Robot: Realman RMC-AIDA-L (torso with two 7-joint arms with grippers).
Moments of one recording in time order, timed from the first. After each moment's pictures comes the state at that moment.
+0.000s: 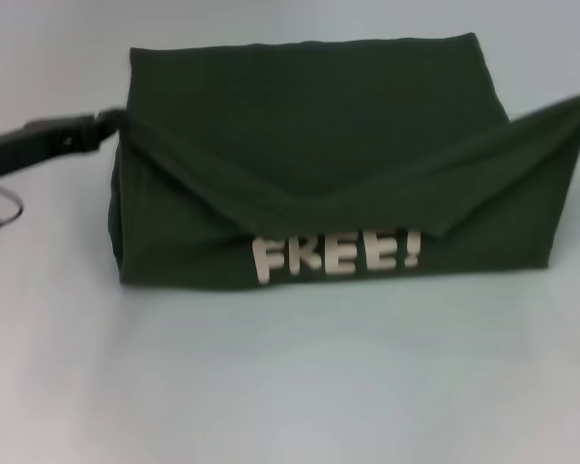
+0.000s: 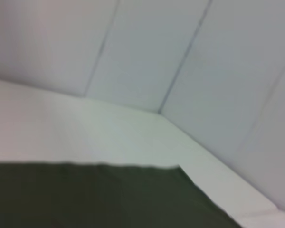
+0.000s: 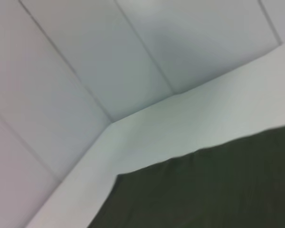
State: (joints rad) left arm -0.70 -2.08 0.29 0.70 2.13 1.30 -1.73; right arm 0.65 1.90 -0.11 -0.61 -2.23 -1.43 1.87
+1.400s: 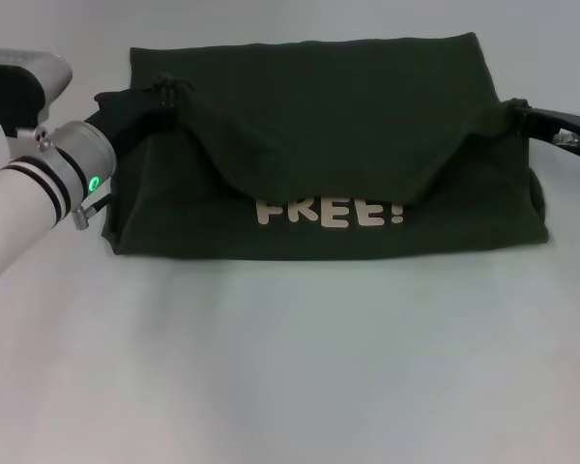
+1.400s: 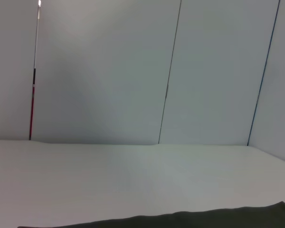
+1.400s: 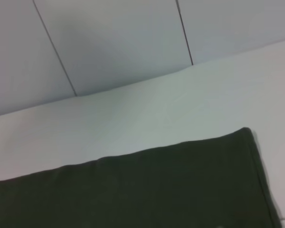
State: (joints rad) left arm -0.87 -2.17 0.34 0.28 1.56 0.70 -0.92; right arm 0.81 2.01 -0.33 -0.28 -1.89 -0.63 1.45
